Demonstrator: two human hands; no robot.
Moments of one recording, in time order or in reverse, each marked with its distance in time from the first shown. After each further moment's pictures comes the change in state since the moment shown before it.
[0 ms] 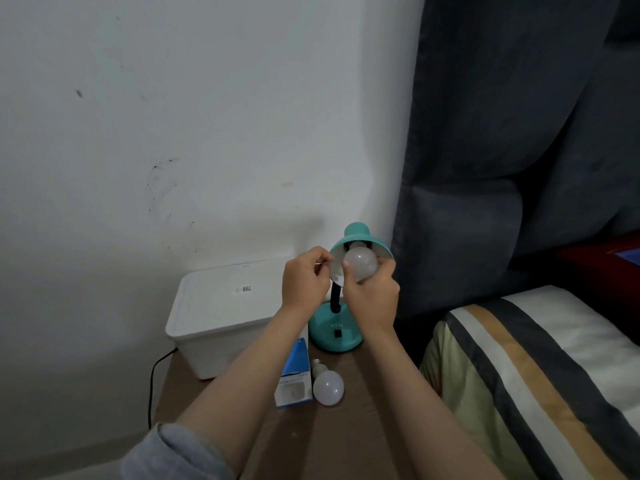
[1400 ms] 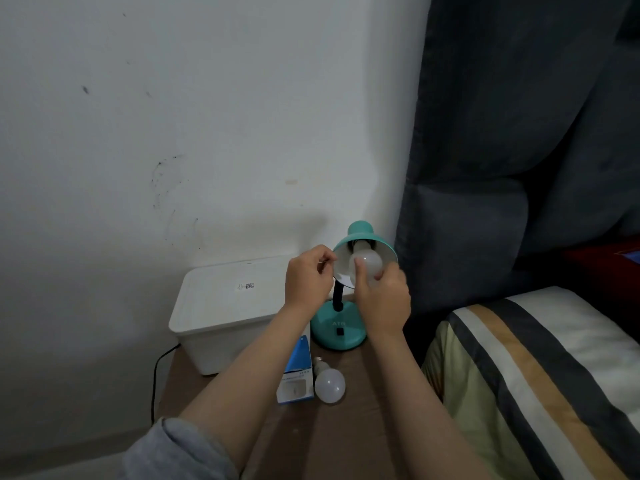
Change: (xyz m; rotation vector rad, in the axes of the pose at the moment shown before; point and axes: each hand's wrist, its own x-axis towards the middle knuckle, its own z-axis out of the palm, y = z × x) left_hand -0.002 -0.001 0.001 -0.008 -0.004 -0.018; right_hand 0.001 0.007 -0.008 -0.232 0.099 -0.101
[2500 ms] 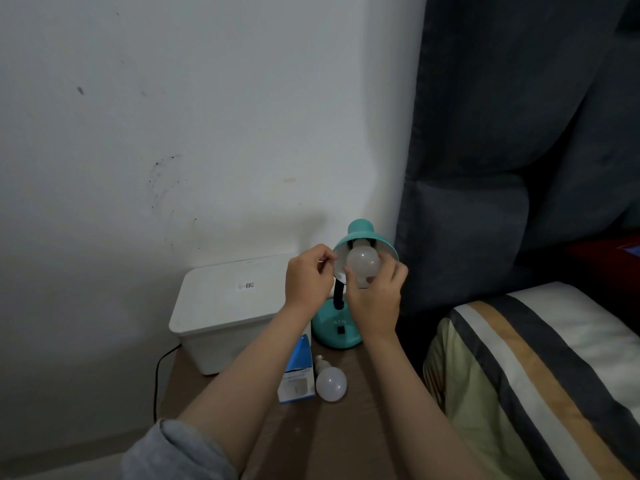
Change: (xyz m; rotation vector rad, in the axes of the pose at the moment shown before) left_hand -0.001 0.000 0.000 0.018 0.000 0.027; right_hand -0.010 0.003 0.012 0.214 0.007 -0.140
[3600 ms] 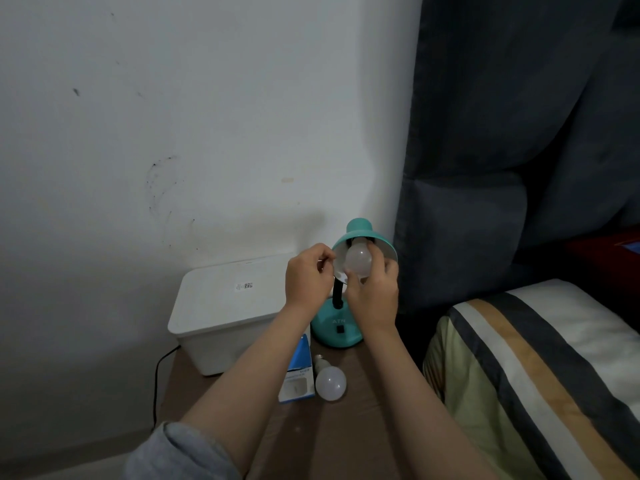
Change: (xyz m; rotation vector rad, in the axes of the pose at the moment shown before) left_hand 0.000 0.004 0.002 -0.004 0.015 -0.020; right_hand 0.006 -0.007 -0.005 -0.014 -0.095 0.041
